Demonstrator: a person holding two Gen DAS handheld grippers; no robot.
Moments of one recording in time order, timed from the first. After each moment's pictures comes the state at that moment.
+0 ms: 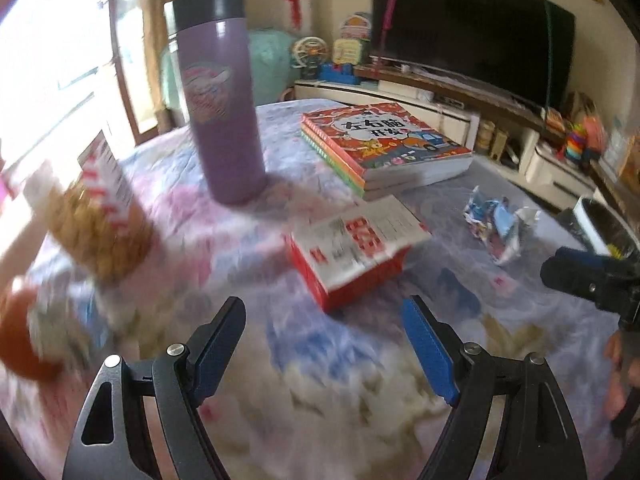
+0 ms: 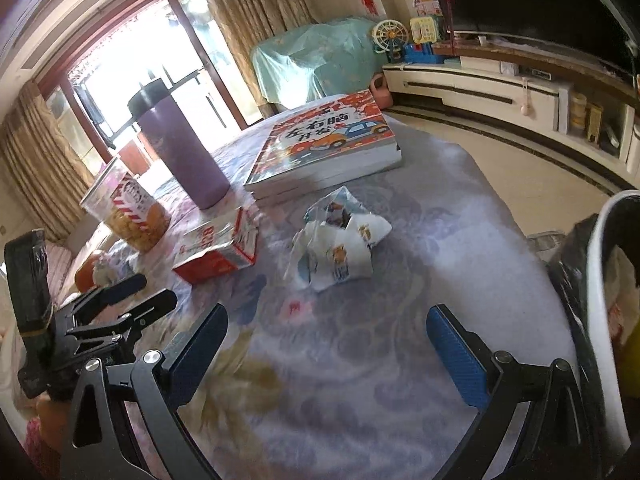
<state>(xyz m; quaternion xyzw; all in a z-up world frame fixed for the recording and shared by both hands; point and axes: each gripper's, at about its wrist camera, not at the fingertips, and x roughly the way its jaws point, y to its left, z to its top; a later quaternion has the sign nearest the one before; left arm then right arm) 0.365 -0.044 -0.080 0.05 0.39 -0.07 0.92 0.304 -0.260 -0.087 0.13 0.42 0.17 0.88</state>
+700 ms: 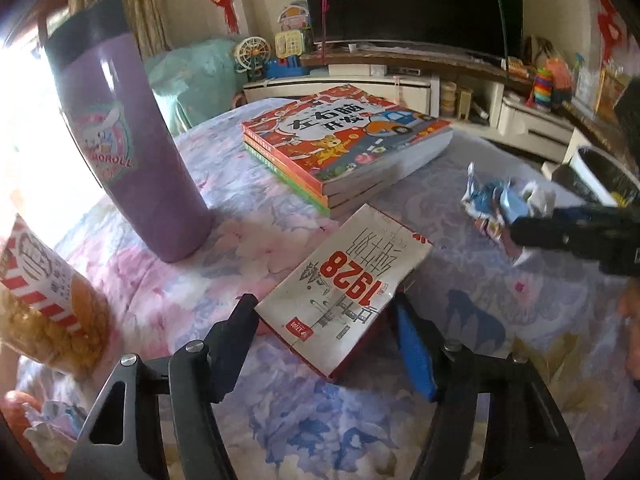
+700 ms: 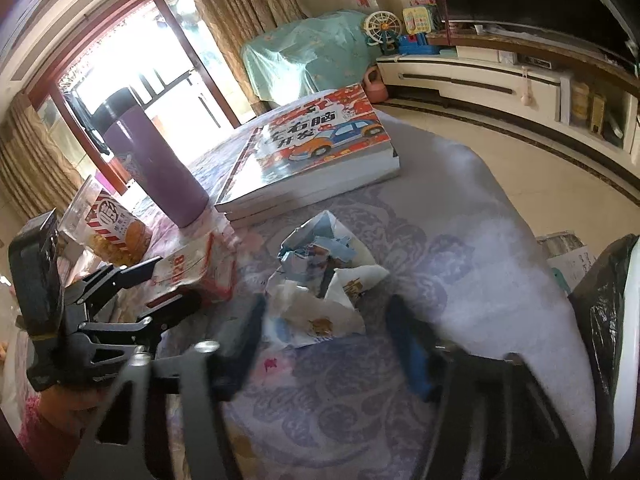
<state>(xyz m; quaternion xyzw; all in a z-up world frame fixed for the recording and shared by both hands) 0.425 -0.073 -0.107 0.14 0.39 -0.13 0.90 0.342 -0.261 -0.099 0.14 0.43 0.16 0.88</state>
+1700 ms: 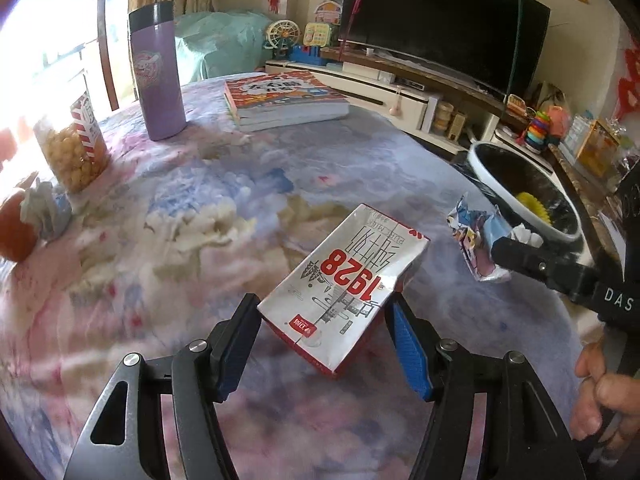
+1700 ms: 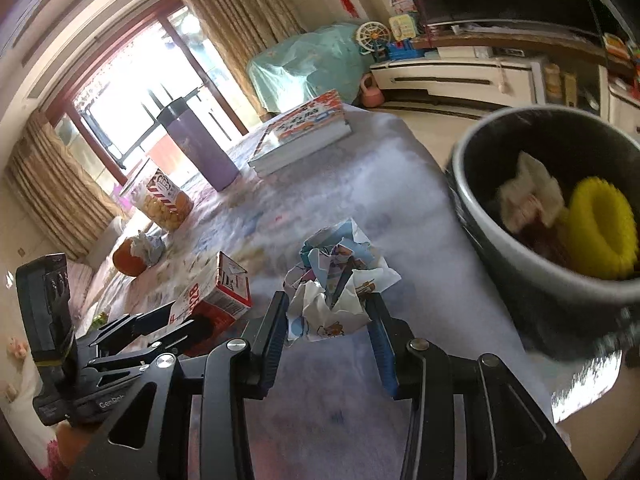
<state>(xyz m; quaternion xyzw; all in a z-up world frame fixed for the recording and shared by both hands) 0.232 -0.135 -0.064 0.00 0.42 -0.11 0.90 0.196 -0.333 -0.079 0.19 0.41 0.18 0.88</state>
